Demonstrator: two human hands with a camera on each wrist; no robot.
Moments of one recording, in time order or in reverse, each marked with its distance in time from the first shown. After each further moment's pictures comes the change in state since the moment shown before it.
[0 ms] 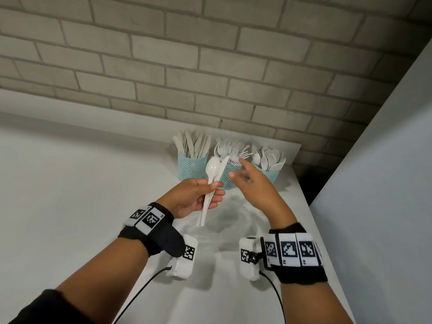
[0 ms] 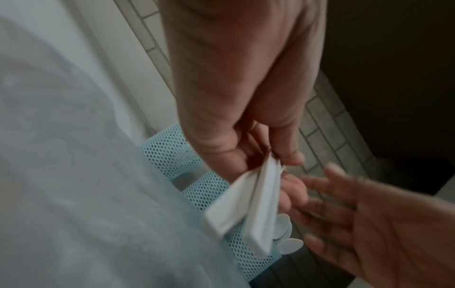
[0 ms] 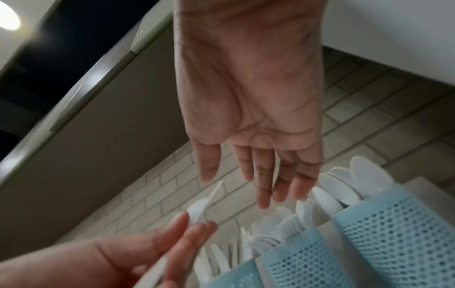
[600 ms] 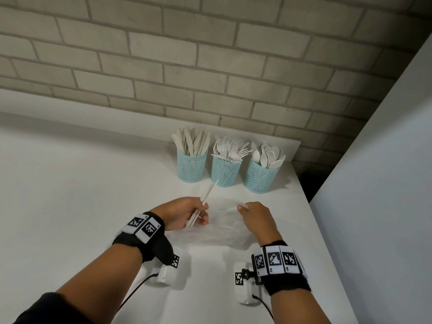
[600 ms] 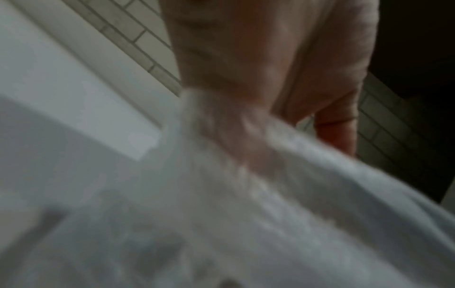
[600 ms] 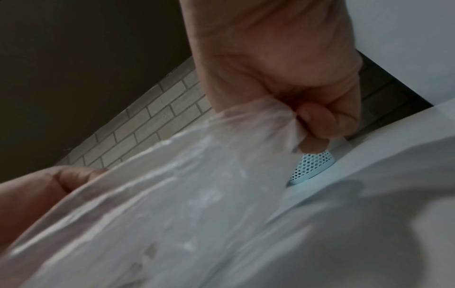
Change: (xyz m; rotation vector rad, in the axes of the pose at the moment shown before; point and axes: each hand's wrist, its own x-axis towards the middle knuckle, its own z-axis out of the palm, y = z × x) left_hand 0.000 -0.031 -0.022 0.260 -0.101 -0.232; right_hand -0.004 0.087 0.041 -0.343 0.012 0.321
